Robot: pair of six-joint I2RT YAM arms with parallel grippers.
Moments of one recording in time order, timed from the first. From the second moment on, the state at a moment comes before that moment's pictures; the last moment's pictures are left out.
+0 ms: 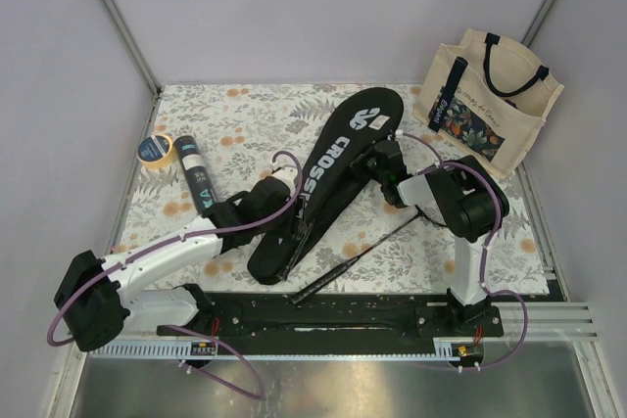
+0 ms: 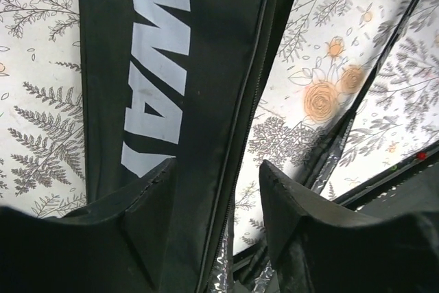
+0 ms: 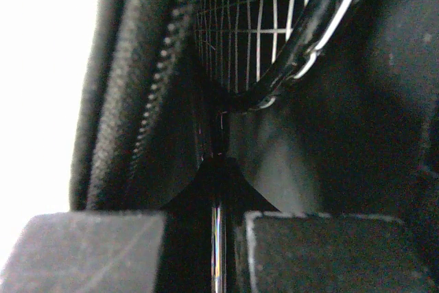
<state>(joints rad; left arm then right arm) -0.84 1.14 0.77 -0.43 -0.09 -0.51 0.43 1.99 0.89 0.70 -0.10 1.25</state>
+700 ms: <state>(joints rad) -0.84 1.29 0.77 -0.42 -0.09 -0.39 0.43 1.99 0.89 0.71 -0.12 1.27</state>
